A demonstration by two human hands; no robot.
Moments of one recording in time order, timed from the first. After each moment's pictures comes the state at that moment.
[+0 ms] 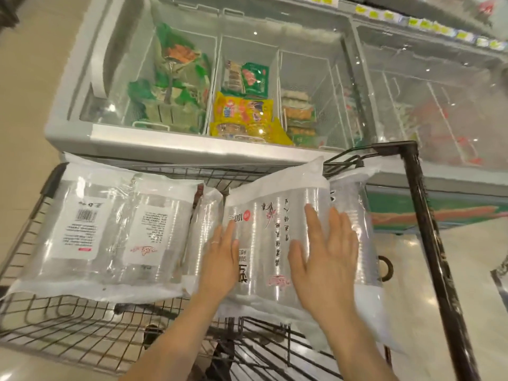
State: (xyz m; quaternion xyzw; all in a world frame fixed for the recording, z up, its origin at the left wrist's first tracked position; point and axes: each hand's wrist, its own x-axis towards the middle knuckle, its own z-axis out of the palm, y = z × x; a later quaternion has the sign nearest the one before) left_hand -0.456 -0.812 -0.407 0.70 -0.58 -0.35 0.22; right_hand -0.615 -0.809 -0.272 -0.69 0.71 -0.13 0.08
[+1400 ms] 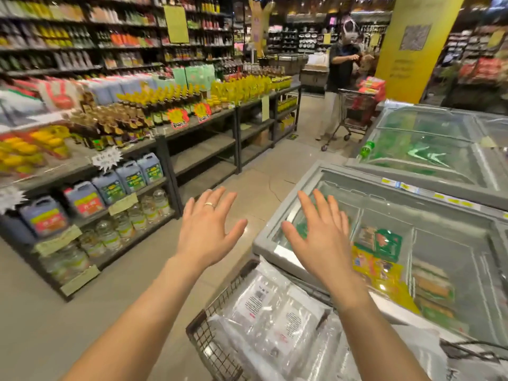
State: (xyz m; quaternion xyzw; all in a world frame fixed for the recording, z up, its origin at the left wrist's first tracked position) left_hand -0.187 -0.716 -0.014 0.83 -0.51 0.14 0.17; right_hand -0.380 -0.835 -0.009 -0.88 0.39 -0.25 0.11
